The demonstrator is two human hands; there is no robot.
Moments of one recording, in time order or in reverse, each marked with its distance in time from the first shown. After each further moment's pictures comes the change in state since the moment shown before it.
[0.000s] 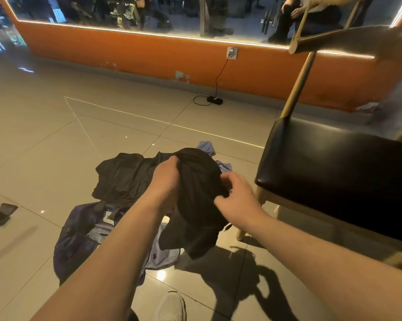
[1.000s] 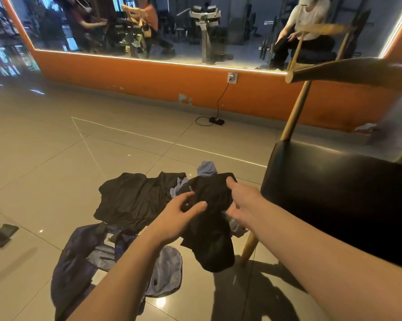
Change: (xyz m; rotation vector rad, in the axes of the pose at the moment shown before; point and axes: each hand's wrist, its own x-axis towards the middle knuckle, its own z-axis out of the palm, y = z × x) left_hand -0.014 -0.028 -0.024 0.572 -0.256 0.195; right_hand 0.045 -0.055 -0.022 1.032 0.035 0.616
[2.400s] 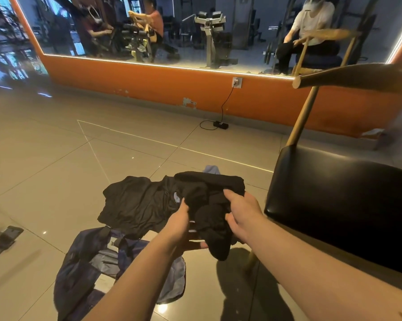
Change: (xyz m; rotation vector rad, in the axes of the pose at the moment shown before) left_hand 0.010 0.000 0.013 -0.737 0.007 -0.443; right_hand 0.003 0.024 0.005 -0.015 -0.076 -0.161
